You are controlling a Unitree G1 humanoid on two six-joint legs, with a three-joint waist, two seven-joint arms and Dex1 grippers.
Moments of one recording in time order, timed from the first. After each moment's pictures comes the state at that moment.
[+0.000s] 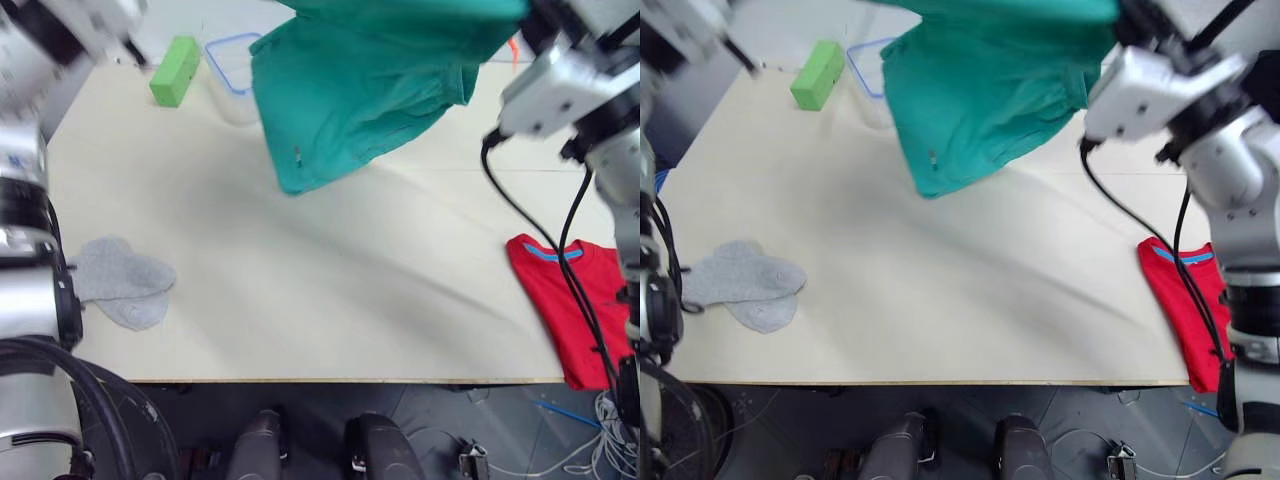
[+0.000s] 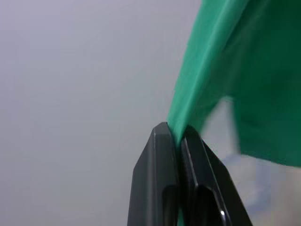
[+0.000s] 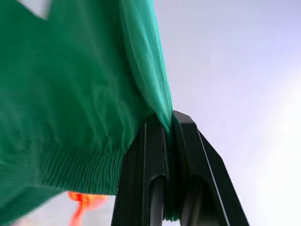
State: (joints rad) left arm -1.04 0.89 -0.06 0.62 -0.01 -0.56 -0.61; right arm -0.69 -0.90 0.02 -0.05 -0.31 -0.31 0.31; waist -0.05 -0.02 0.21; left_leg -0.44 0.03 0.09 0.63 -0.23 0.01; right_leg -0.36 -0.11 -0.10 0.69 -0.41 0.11
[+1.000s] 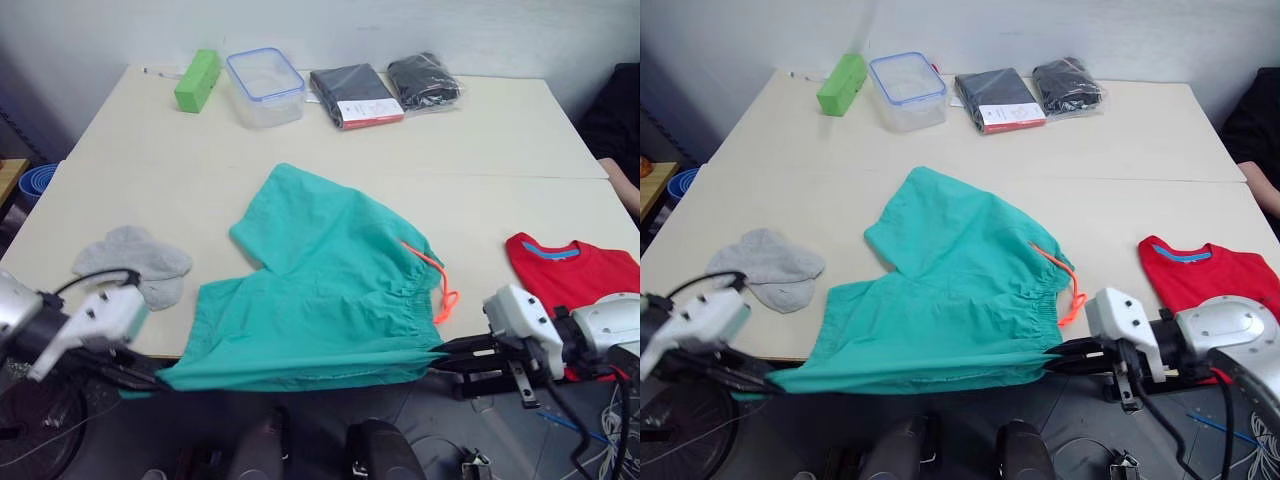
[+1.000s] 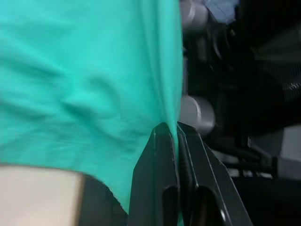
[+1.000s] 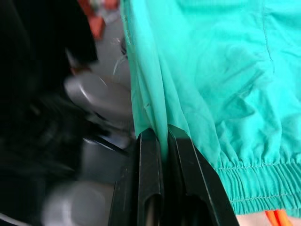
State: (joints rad) left arm 0.05 1.44 0.34 -0.31 -0.67 0.54 -1.50; right arm 0.01 -1.19 -0.14 -0.50 0.87 0.52 1.23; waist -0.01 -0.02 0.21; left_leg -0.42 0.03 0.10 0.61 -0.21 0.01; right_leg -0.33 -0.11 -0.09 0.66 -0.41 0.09
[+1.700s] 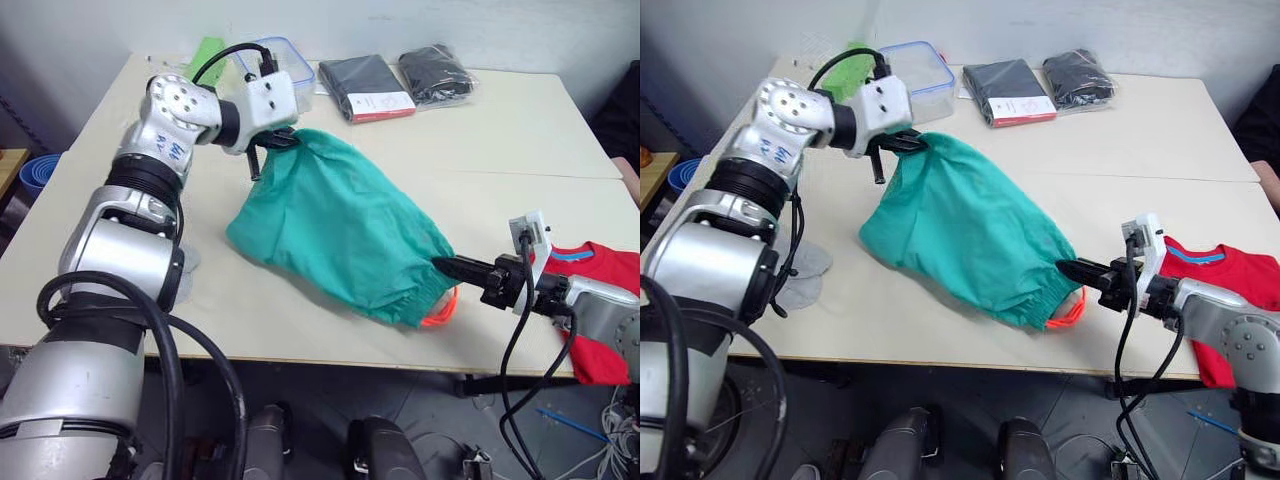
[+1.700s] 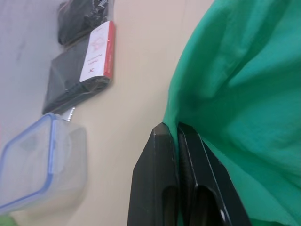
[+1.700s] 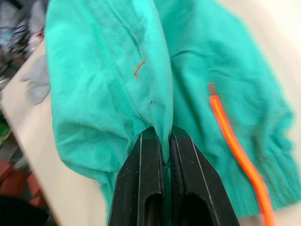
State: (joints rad) left arm -1.53 0.45 -0.37 1.32 0.24 -0.37 -0.72; right arm -0.25 -0.79 -0.30 -0.22 1.13 0.98 0.46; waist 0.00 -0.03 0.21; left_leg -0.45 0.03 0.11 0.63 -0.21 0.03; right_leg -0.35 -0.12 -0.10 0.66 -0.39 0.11
